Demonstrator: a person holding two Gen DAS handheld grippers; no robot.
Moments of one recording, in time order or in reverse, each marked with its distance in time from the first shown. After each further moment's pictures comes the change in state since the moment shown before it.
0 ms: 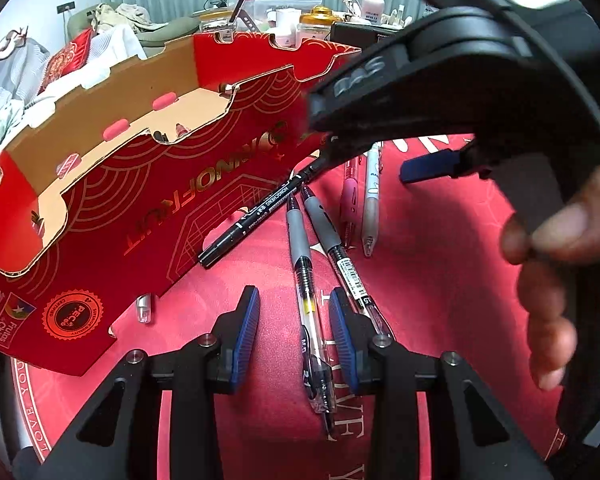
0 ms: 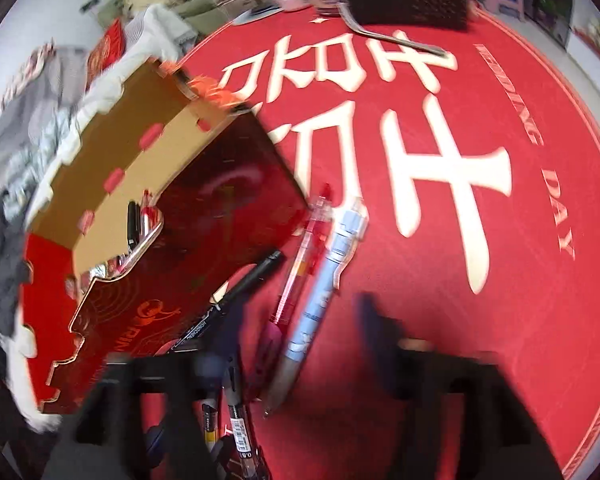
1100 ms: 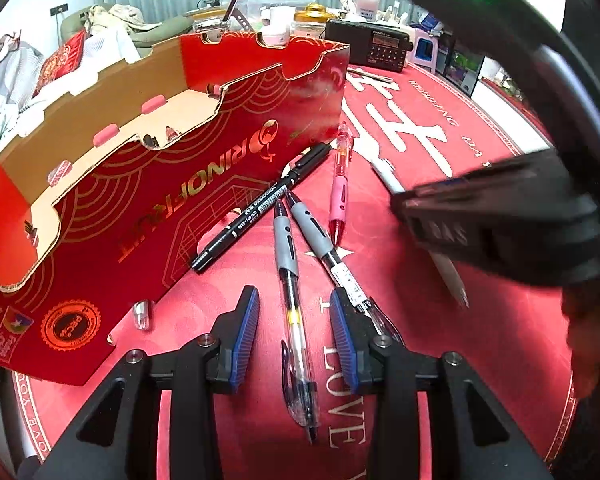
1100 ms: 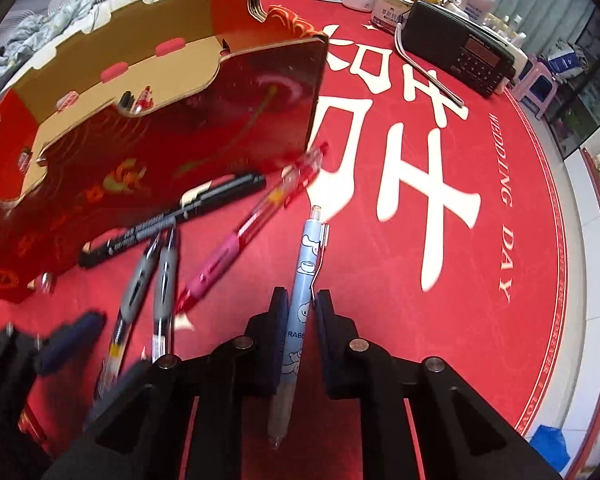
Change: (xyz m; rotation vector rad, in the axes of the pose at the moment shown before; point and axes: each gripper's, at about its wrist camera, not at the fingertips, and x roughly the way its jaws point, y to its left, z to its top) left arm 0.005 -0.007 0.009 0.020 0.017 0.000; right arm -0.007 0.006 -0.035 -0.304 0.003 -0.175
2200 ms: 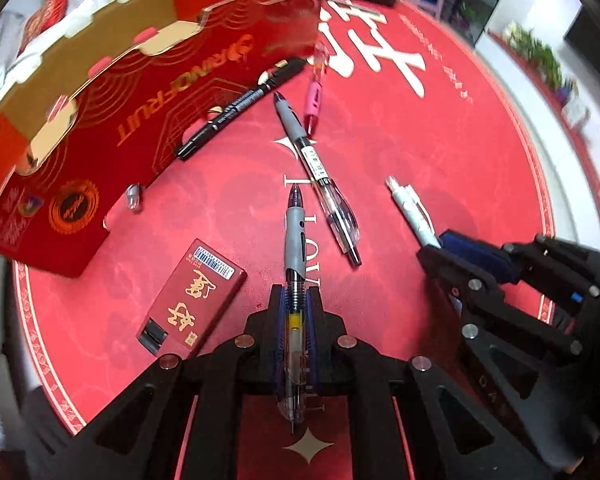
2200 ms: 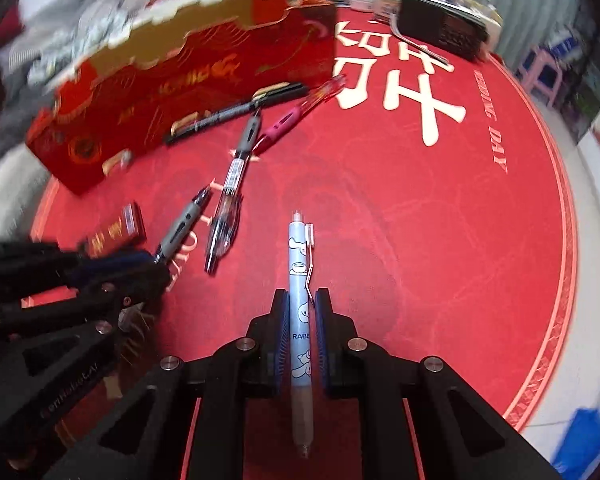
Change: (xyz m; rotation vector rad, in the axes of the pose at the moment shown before) left arm -0.023 -0.015 -0.024 -0.021 0.298 -0.032; right arm -0.048 0.019 -0.107 -0.005 -0.044 0.078
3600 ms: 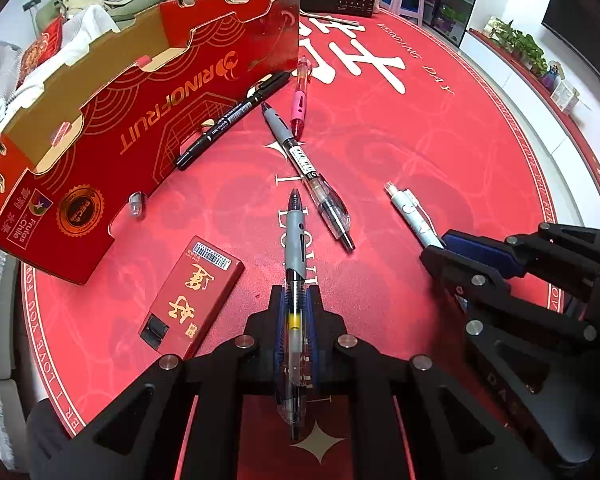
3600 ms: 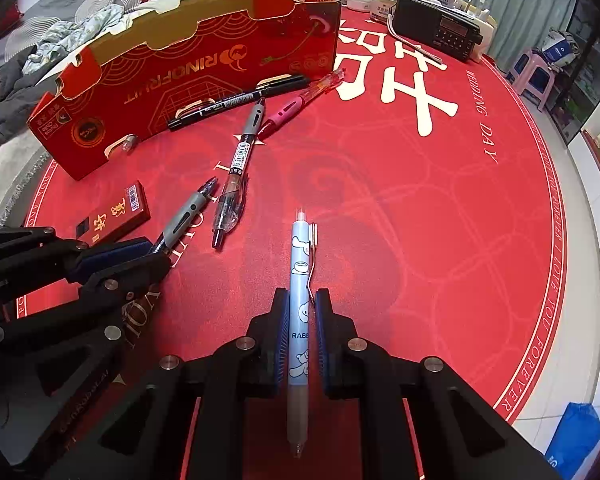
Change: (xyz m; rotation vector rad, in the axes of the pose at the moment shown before) left arm -0.006 -0.003 -0.024 0.083 -0.111 0.024; right arm -0.008 0.006 -0.017 0.016 -0.012 -0.026
